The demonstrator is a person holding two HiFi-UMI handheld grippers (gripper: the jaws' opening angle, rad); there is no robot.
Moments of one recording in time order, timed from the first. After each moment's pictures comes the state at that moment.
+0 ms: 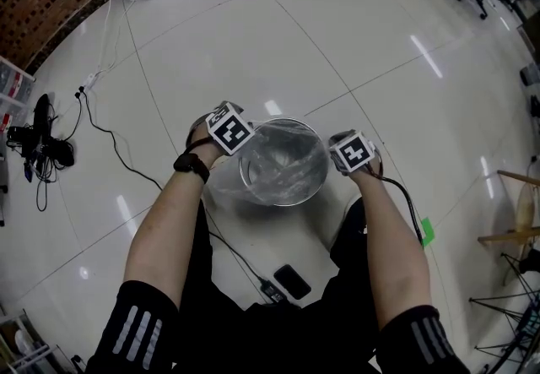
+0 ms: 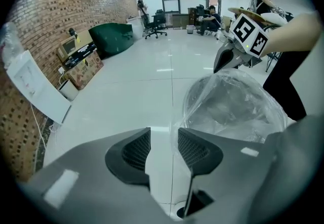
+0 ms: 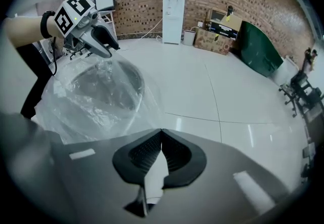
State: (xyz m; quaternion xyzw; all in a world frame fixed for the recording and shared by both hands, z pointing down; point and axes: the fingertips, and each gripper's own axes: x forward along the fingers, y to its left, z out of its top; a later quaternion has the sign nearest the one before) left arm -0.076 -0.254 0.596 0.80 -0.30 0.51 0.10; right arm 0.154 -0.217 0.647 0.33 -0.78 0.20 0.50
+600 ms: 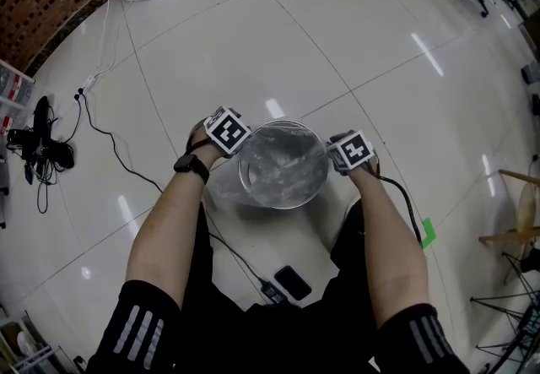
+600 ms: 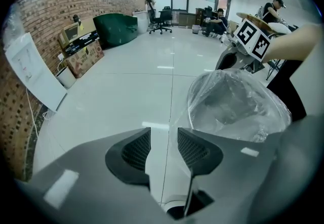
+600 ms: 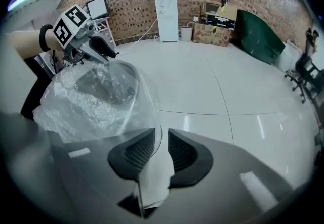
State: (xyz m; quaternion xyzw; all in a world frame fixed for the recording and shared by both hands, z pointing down) left arm -0.084 -0.258 0.620 0.79 -0.30 0.51 0.15; right arm 0.149 -0.221 0.662 0.32 -0.78 0.25 0.48
